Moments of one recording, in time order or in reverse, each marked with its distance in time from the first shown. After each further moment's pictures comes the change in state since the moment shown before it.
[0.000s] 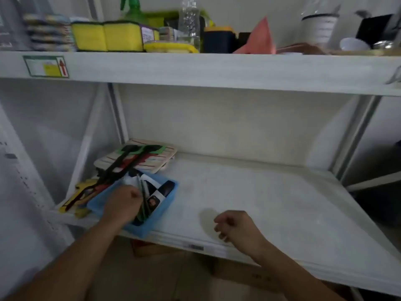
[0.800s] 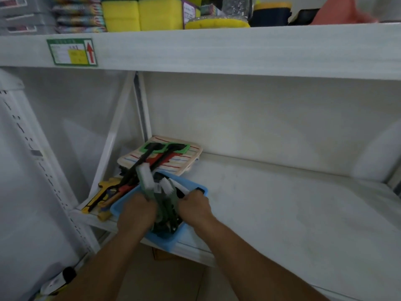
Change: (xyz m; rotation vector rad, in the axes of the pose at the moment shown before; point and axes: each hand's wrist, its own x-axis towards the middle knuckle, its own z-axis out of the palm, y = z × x) left_hand 0.027 -0.031 0.007 -0.206 -0.002 -0.338; right_hand 0.119 -0.091 0.156 -0.079 -0.042 0.104
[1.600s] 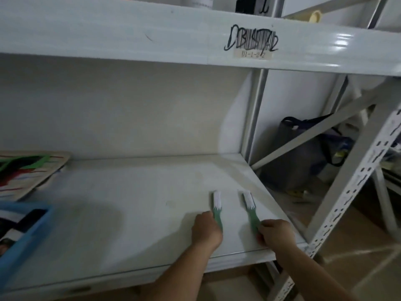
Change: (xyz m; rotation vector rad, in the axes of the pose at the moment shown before) left_hand -0.260 0.210 0.344 0.085 -0.673 0.439; right_hand -0.166 0.331 -0.373 0.138 0.809 0.528
